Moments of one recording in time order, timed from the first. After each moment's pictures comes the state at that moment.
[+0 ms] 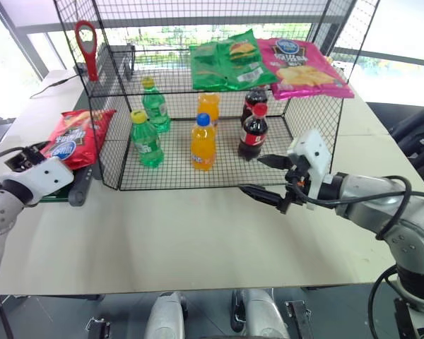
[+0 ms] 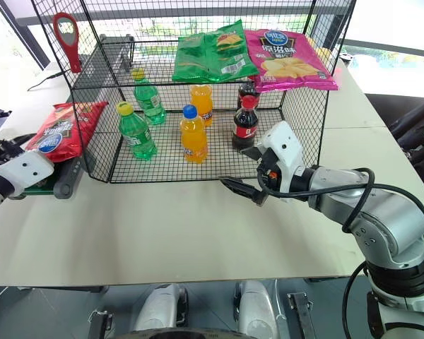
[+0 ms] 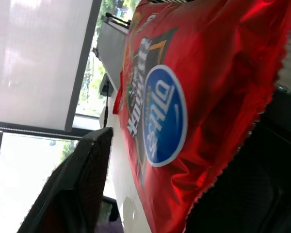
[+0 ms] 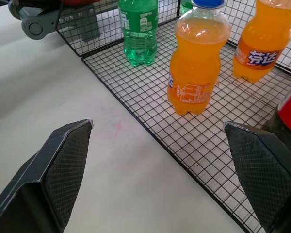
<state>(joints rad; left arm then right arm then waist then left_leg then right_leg) -0.05 0.95 0.31 0.12 0.26 -0.18 -0.43 -0.41 -0.74 -0.09 -0.64 0.83 1.03 0.49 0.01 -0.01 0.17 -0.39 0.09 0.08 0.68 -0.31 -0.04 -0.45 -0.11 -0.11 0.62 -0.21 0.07</state>
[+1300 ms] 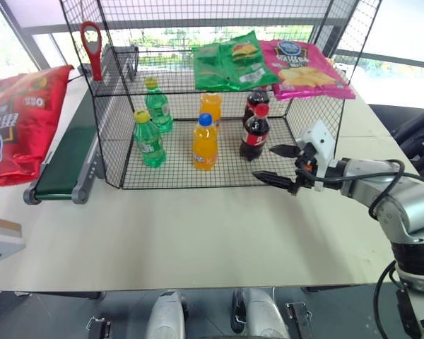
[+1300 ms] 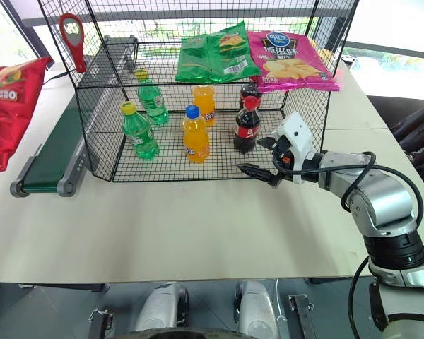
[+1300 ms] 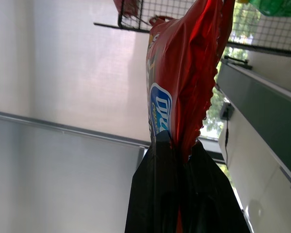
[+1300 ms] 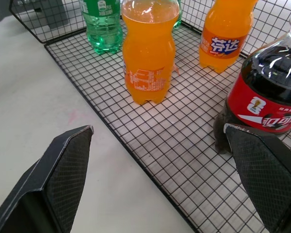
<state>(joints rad) 0.48 0.62 0.95 -0.68 0.25 -0.31 -0.33 -0.50 -0.78 0.01 -0.26 0.55 0.75 0.77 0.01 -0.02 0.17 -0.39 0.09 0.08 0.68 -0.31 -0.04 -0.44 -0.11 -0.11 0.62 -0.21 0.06</state>
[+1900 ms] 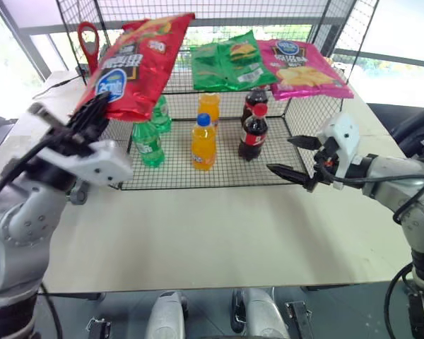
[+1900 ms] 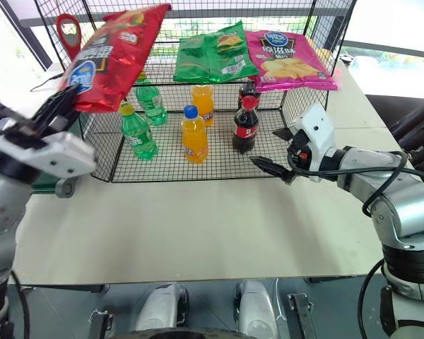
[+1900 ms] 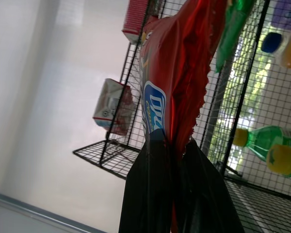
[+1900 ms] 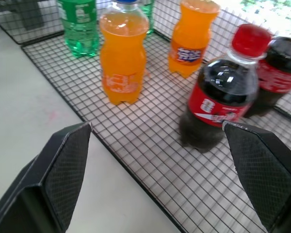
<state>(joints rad) -0.25 0.73 0.22 -0.61 0.51 0.06 -0.42 -0.42 -0.82 -0.17 -0.46 0.59 0.87 0.69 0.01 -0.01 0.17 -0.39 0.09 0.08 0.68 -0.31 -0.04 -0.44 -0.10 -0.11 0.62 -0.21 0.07</state>
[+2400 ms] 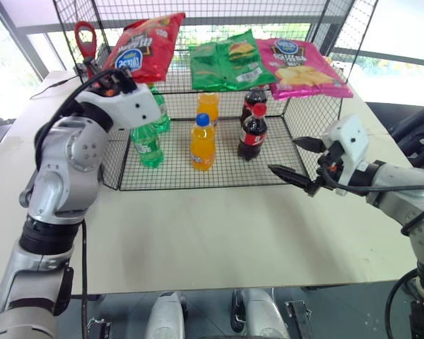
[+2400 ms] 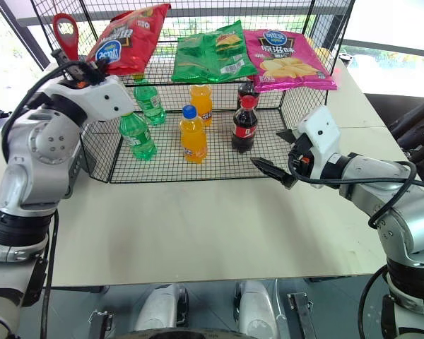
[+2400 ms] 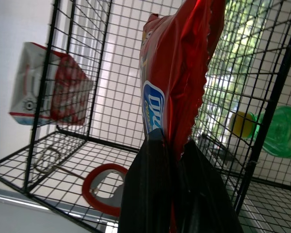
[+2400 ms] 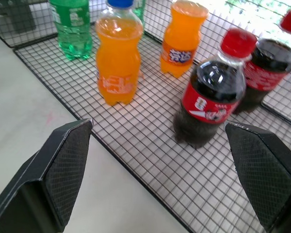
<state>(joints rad) -0.67 0.68 -0.10 -0.23 0.72 0.28 -0.46 -0.37 -0.80 -0.22 -0.57 0.65 0.94 0.59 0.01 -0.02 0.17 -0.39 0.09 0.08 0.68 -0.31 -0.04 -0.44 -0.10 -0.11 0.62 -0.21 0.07</state>
